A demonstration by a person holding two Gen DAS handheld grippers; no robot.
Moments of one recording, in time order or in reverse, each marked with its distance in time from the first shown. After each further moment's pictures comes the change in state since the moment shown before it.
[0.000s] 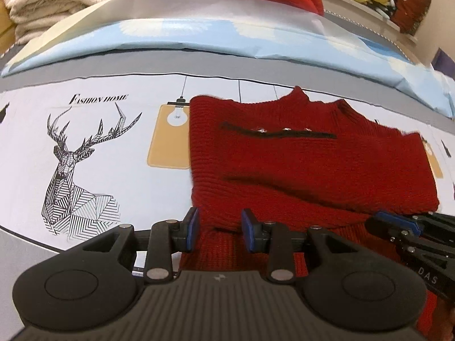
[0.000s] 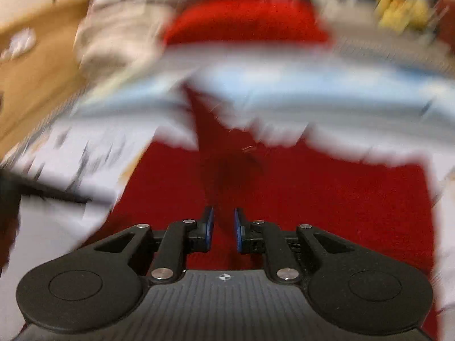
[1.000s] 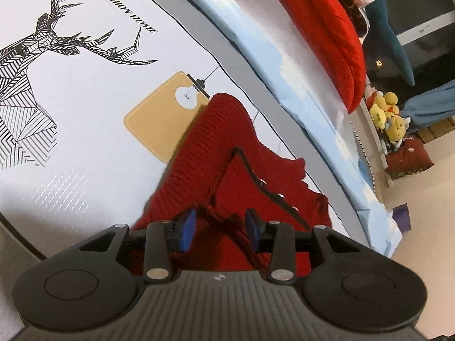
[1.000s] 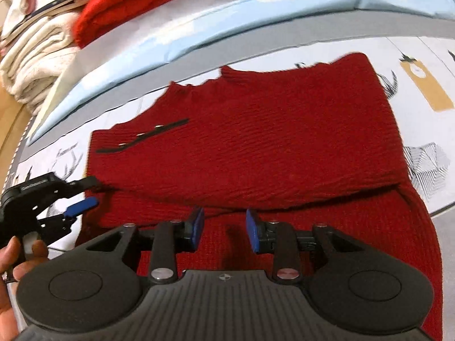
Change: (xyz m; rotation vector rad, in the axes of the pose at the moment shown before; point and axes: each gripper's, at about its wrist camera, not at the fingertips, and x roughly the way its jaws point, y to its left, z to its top) left arm 0.071 0.058 -0.007 -0.656 -0.058 -0.332; right arm -0.014 -0.074 0.002 0.430 0.138 -0.112
